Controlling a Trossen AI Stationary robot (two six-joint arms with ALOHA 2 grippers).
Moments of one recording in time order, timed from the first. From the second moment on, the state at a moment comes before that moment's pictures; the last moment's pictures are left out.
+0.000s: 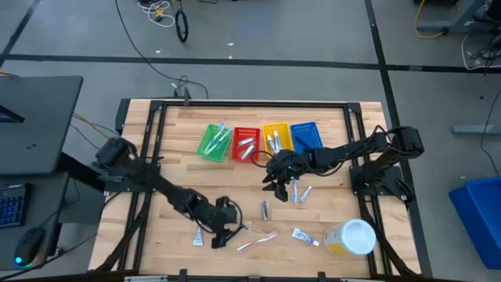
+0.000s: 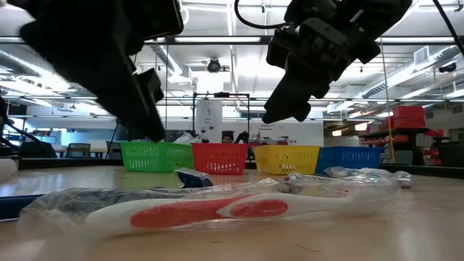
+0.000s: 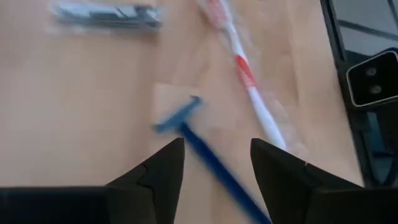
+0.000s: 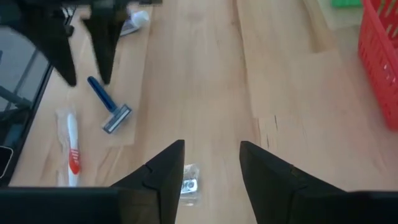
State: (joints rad) left arm -0.53 1.74 0.92 0.01 -0.15 -0.56; right arm 0.04 1.60 0.83 0.04 -0.21 0.26
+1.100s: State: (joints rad) left arm -0.60 1.87 0.95 -0.07 -0.39 -0.69; right arm 0.14 1.60 0.83 0.10 -0.21 0.24
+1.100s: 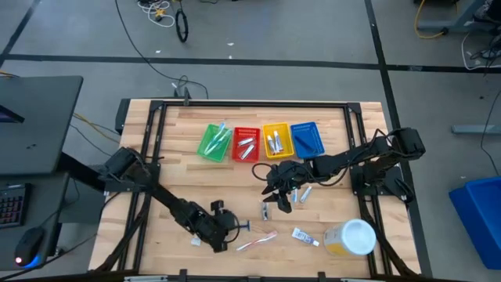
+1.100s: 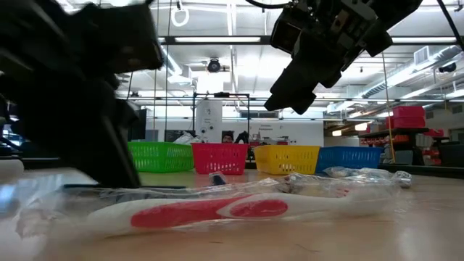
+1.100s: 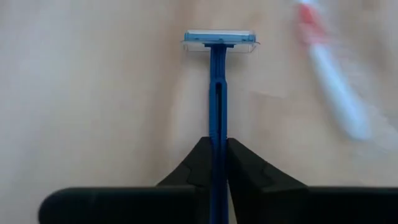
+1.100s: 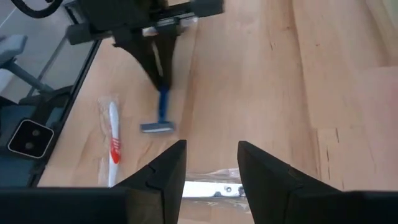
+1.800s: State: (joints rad) left arm -0.31 1.77 1.02 -0.27 -0.42 -0.36; right arm 0.12 1.60 0.83 0.30 0.07 -0.15
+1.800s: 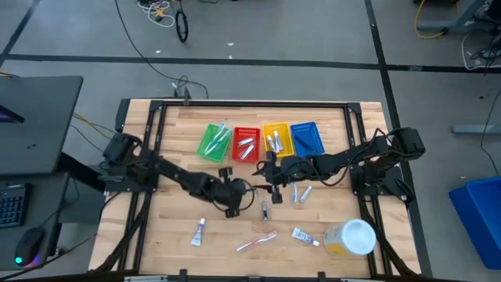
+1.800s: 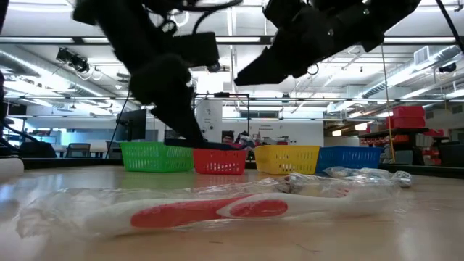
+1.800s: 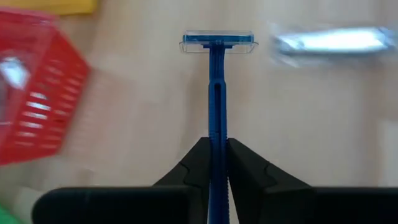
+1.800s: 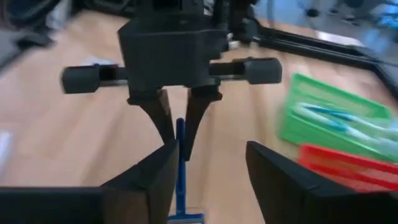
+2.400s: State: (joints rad) left arm -0.10 1.52 1.03 -0.12 -0.55 -0.19; right arm 0.12 1.16 0.70 0.02 0.32 -0.06
